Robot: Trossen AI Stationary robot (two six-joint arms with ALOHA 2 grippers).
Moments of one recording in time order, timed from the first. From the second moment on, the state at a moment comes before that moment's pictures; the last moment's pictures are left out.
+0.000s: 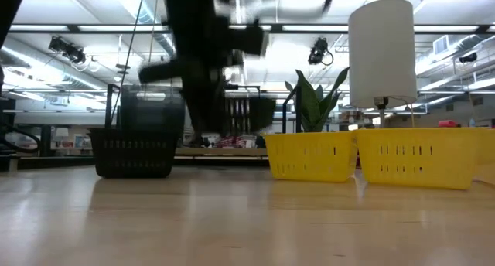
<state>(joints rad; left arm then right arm) -0.24 1.99 1.51 -0.92 -0.42 0.06 0.86 1.52 1.34 -0.90 1.12 0.81</state>
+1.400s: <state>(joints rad) -0.31 1.63 1.12 -0.94 -0.27 -0.65 0.85 1.52 1.34 -0.87 1.10 0.78</state>
